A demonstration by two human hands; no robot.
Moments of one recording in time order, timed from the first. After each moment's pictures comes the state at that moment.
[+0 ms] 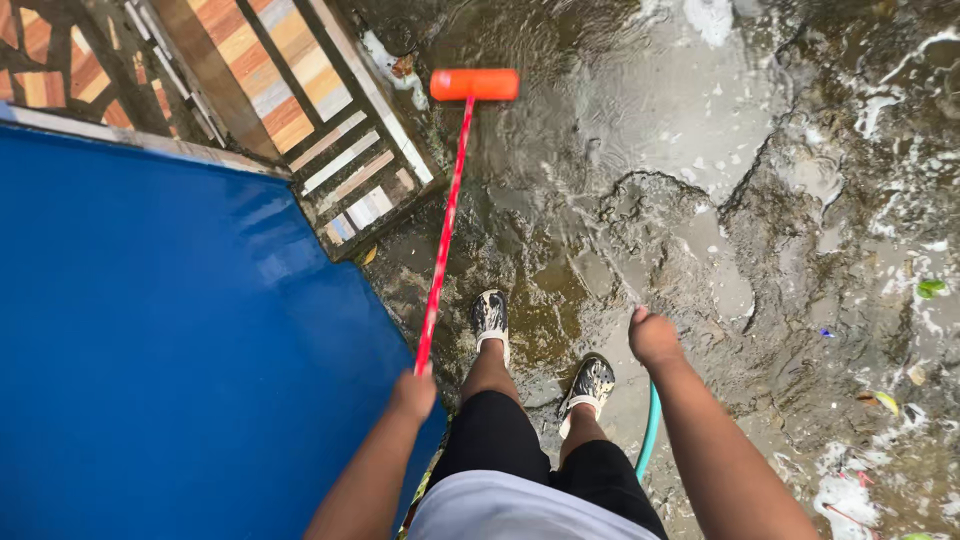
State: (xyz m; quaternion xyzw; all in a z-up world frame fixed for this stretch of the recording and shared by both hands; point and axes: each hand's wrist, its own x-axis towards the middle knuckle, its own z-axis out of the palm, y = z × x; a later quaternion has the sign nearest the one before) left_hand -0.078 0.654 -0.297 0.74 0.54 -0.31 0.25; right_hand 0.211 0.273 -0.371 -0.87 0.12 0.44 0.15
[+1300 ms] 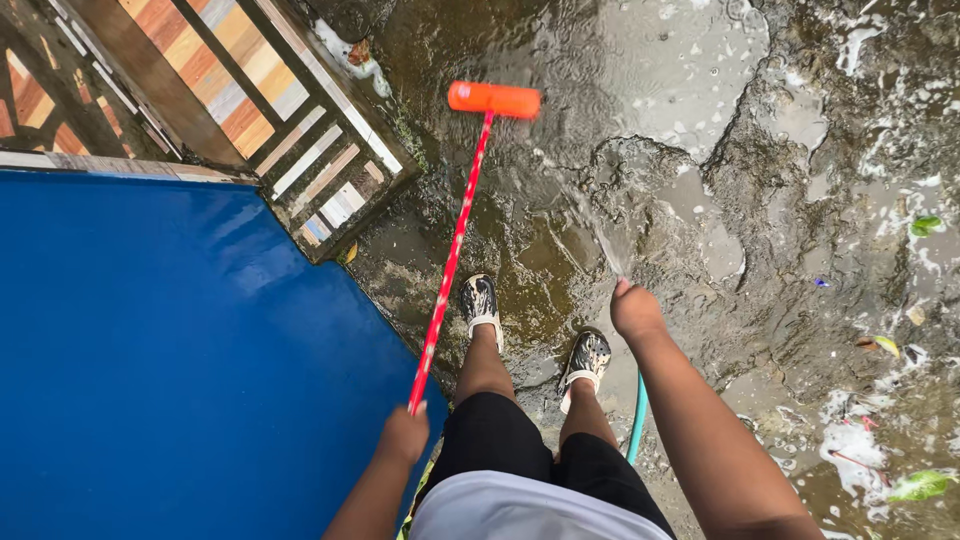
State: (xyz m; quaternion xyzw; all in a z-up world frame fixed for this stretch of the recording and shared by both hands) left_hand -0.142 0.612 -0.273 0.75 0.50 -0.39 0.20; right_hand 0.201 0.267 -0.375 -0.88 0.15 0.41 0.17
